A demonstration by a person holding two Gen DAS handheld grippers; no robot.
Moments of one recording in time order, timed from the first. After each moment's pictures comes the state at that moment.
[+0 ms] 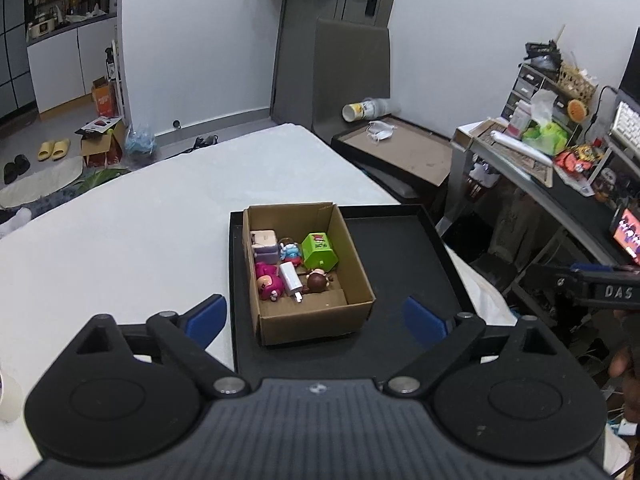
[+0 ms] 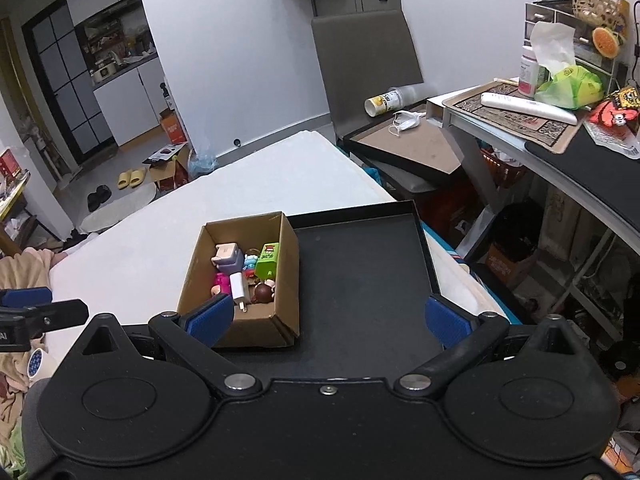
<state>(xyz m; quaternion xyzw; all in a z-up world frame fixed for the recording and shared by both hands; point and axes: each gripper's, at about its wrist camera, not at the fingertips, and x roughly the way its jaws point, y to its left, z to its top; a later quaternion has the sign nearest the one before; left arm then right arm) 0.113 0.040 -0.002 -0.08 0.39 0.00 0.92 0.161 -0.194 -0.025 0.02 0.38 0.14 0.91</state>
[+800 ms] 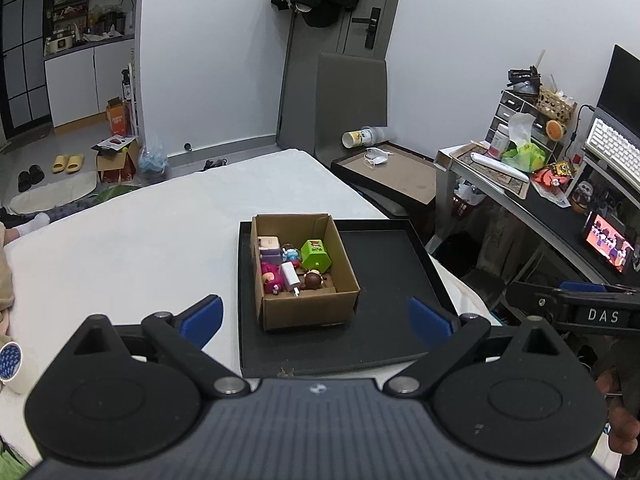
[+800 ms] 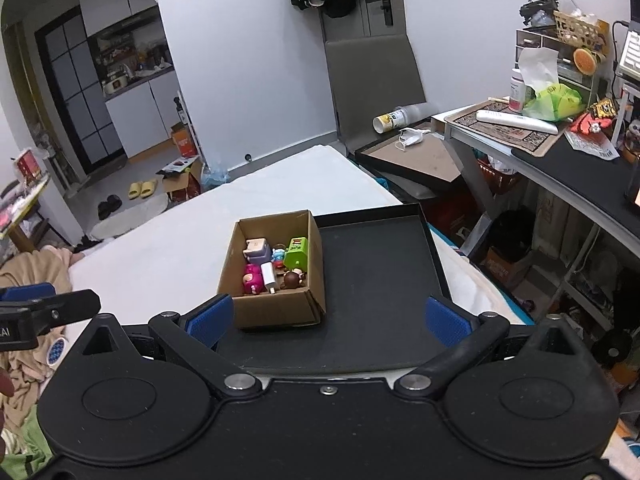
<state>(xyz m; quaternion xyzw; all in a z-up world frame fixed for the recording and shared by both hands) 0.032 0.027 0.029 -0.08 0.34 0.01 0.94 0.077 -0.182 0.002 0.02 0.35 0.14 0.93</state>
